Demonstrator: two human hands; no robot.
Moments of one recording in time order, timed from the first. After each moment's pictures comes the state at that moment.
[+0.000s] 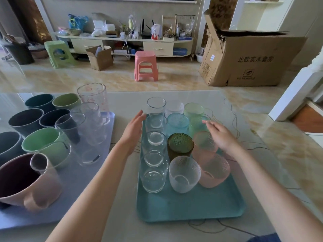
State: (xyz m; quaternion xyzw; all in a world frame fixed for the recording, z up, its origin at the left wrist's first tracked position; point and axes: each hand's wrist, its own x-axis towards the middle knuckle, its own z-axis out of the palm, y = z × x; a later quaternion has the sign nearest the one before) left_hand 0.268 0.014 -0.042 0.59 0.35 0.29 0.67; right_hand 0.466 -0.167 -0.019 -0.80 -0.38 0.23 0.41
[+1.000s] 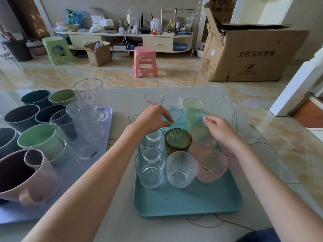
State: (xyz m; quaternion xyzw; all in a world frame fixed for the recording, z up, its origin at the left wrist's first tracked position) left_hand 0.316 0.002 -0.005 0.93 0.25 0.14 0.24; right_hand 0.469 -0.166 -0.013 -0.82 -0.38 0.19 0.39
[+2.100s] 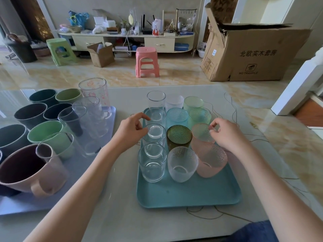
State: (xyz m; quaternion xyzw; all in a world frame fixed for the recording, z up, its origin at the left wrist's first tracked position) left_hand 0.233 -0.015 -0.022 0.84 0.36 0.24 0.33; right_hand 0.461 -0.191 -0.014 -0.88 -0.40 0.09 0.24
